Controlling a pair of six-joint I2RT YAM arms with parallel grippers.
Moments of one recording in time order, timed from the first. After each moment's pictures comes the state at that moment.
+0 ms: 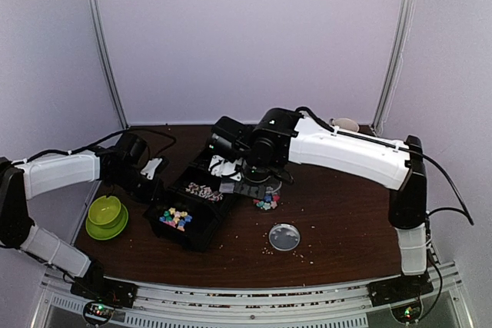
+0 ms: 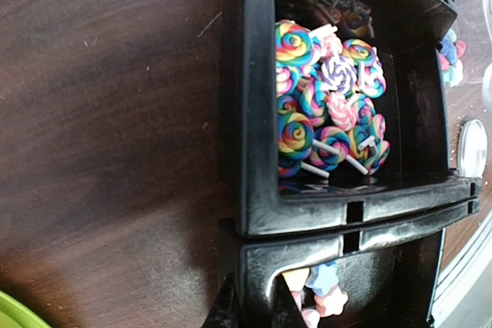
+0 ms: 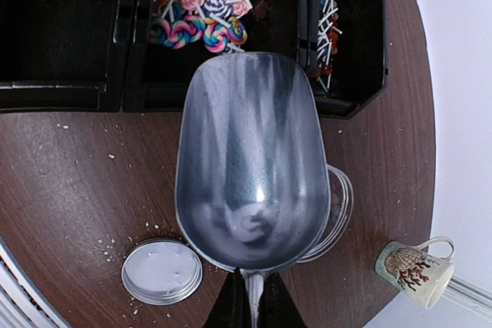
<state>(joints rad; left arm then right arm) -0.38 1.36 0.84 -0.60 0.32 -0.18 1.14 2.08 2.11 -1.23 0.41 -0.24</state>
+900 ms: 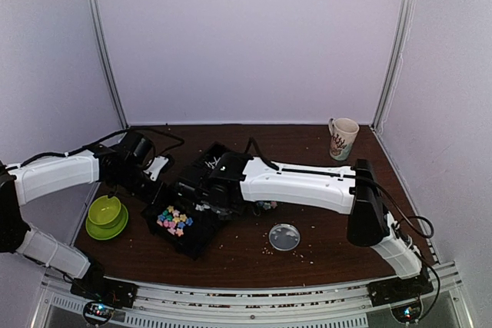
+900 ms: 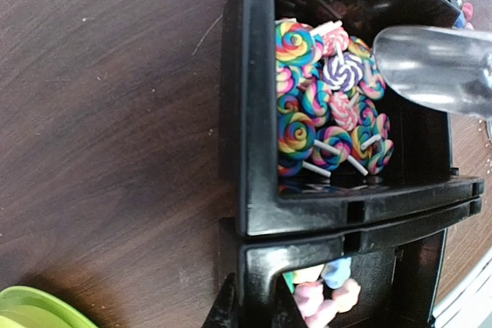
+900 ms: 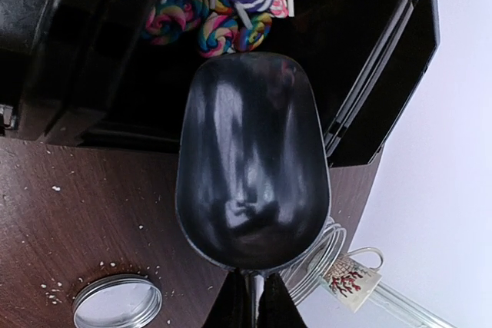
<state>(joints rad) -0.48 1.33 0.88 -0.66 0.15 -0.06 1.24 2.38 2.27 -1.27 0.71 -0.35</state>
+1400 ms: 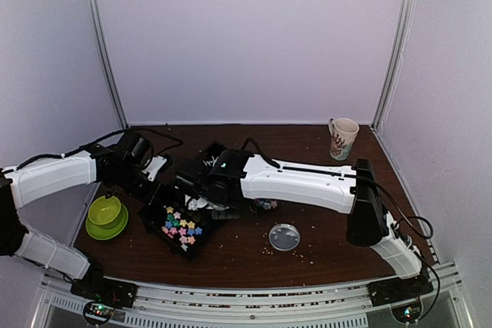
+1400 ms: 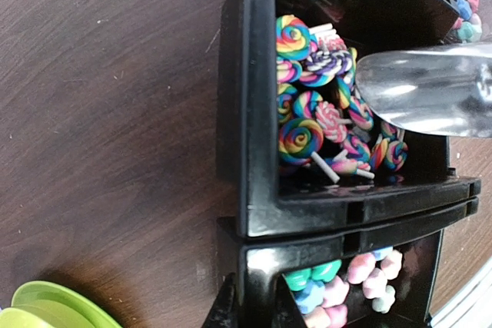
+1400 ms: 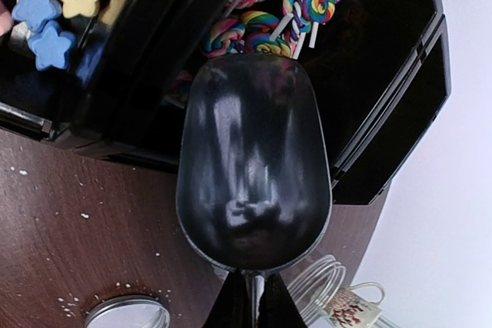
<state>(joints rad) -0.48 1.30 0.88 -0.68 0.11 -0.03 1.24 2.39 2.31 -1.19 0.61 -0.46</state>
